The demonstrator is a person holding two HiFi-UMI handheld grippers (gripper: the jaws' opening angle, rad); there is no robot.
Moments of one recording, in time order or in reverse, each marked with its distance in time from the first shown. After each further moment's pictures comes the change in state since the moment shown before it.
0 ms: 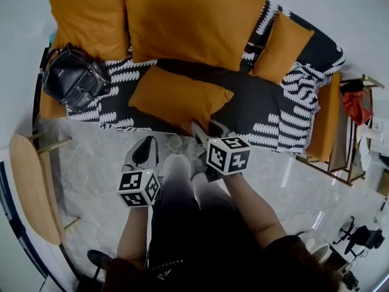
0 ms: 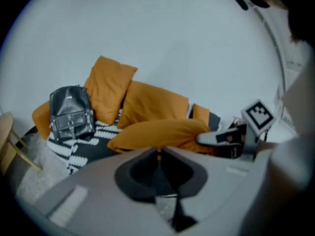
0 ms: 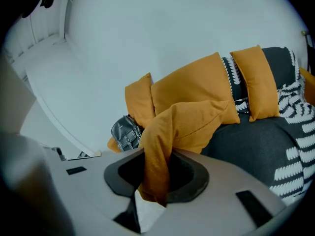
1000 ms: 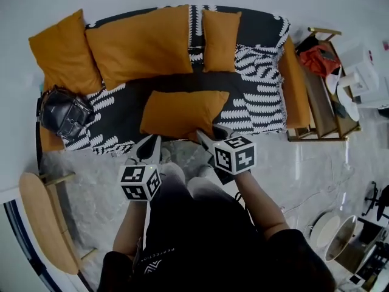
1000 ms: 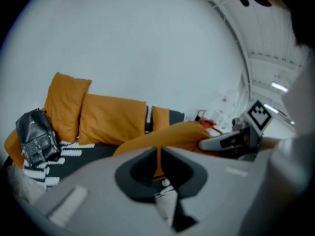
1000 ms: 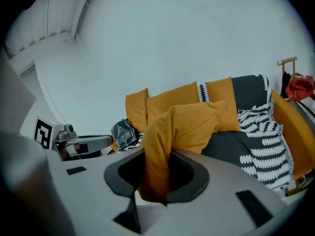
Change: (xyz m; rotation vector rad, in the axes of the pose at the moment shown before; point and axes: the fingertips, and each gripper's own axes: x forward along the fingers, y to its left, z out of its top) left arm -0.044 -0.175 0.010 0.254 -0.037 -0.269; right arm -0.198 -0.042 -0.019 -0.081 -0.080 -0.092
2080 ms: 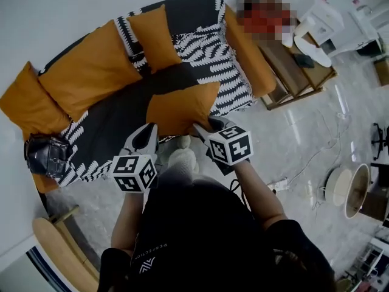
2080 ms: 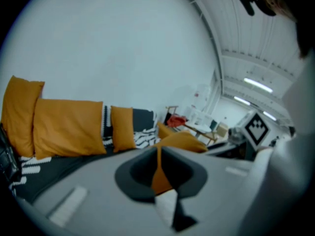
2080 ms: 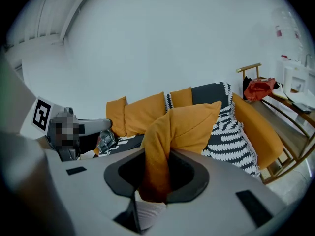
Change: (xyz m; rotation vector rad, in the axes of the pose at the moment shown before) left arm 0.075 -0.171 0.028 0.144 0.023 -0.279; right arm -0.128 -0.123 -0.033 0.075 -0.076 -0.201
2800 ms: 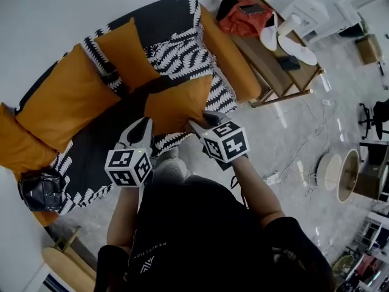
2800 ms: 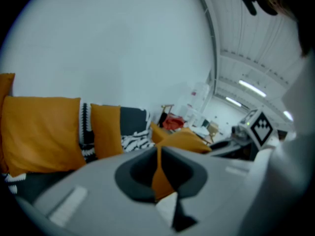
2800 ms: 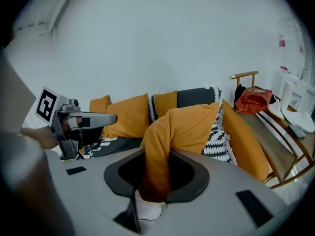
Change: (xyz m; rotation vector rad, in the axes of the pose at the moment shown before) left arm 0.134 0.011 0.065 0.002 0.057 -0.131; right arm 0.027 -0.097 0.074 -0.018 0.054 -0.120
